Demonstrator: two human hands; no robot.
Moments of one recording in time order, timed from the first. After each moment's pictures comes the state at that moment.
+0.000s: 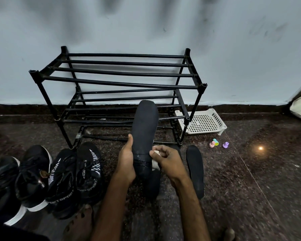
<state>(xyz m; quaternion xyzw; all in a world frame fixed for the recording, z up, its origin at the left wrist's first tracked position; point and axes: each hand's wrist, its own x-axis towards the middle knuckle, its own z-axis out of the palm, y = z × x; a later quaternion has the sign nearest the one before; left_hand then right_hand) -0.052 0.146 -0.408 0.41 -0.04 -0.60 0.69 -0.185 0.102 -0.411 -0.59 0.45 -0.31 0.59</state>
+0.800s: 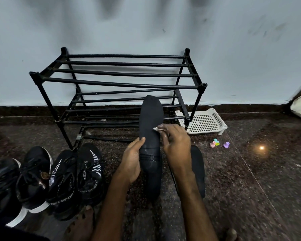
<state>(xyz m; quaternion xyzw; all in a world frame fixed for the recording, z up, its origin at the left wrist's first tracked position) -0.065 0.148 -0.392 0.42 -0.15 -0.56 0.69 -0.182 0.084 -0.362 -0.79 0.39 -0.46 0.12</state>
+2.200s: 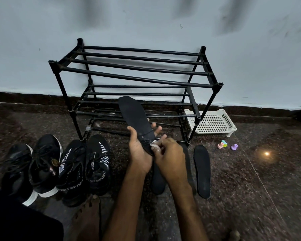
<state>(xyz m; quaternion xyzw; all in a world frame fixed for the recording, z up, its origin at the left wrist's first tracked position) -0.062 0.138 -0.390 0.25 -0.02 -0.54 0.80 -0.160 0.138 -0.365 -0.80 0.46 -0.28 0.24</state>
